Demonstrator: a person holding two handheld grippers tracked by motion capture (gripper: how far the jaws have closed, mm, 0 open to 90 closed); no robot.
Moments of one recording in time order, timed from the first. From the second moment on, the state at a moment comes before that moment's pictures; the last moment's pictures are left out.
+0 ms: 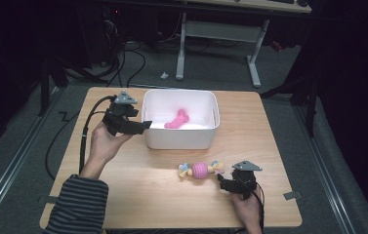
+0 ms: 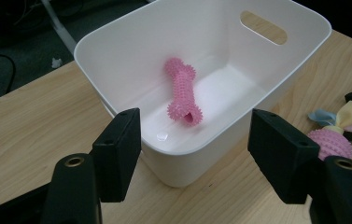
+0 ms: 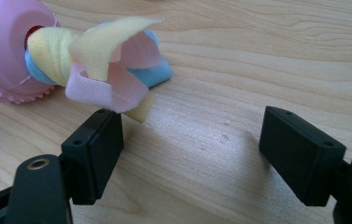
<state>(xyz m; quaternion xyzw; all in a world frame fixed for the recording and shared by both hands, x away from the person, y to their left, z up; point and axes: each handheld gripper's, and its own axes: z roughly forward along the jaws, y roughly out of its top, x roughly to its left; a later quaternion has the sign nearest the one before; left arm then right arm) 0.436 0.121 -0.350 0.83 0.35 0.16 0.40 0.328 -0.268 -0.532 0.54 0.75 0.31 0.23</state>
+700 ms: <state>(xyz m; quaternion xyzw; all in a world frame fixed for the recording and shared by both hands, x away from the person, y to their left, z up) 0.401 0.157 -0.373 0.81 0.38 0.15 0.42 0.328 -0.268 -0.532 0.54 0.75 0.31 0.23</state>
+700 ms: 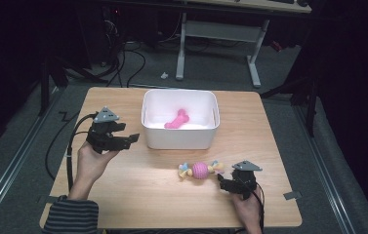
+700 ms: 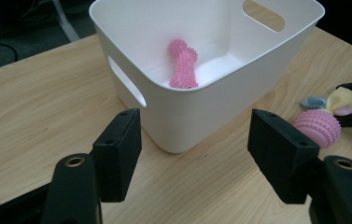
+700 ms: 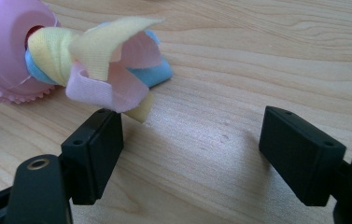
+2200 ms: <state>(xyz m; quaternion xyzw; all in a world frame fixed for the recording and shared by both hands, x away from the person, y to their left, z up) 0.373 0.168 -0.465 0.78 0.43 0.11 0.43 0.328 -0.267 -0.531 0.54 0.75 0.31 0.23</state>
